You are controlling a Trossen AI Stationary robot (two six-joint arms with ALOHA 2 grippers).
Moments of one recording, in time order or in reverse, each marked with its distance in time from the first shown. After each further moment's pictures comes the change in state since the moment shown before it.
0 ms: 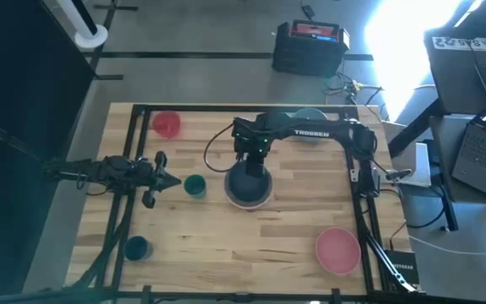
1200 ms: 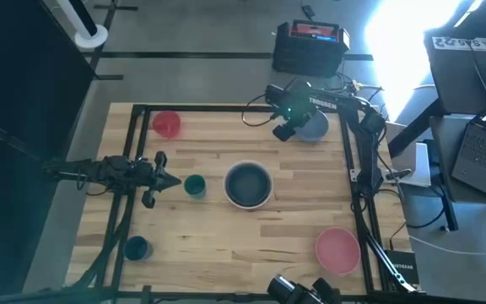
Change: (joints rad) left arm 0.000 0.000 0.000 0.000 0.000 0.000; right arm -0.424 -0.015 -0.172 -0.239 0.346 0.245
